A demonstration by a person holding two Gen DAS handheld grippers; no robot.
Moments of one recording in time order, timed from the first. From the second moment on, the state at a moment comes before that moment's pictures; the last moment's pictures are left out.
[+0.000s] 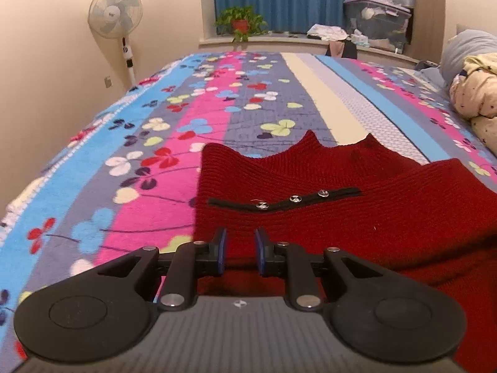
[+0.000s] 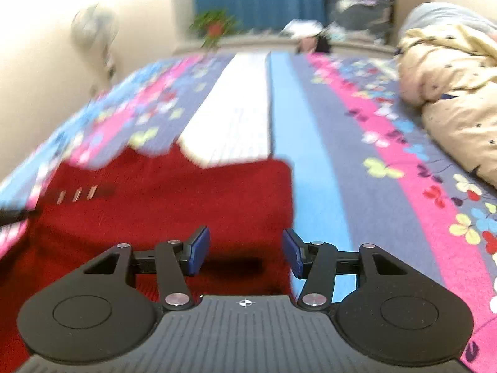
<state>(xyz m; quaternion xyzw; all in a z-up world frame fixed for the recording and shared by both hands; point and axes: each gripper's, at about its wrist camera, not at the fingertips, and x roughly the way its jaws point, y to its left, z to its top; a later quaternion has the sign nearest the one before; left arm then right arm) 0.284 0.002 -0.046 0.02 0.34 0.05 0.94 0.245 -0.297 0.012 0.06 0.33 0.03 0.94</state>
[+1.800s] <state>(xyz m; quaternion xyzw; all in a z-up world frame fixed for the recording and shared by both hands) 0.045 0.119 -0.069 -0.07 0.55 0.01 0.83 0.008 -0.331 -0.037 0.08 0.55 -0.01 0.83</state>
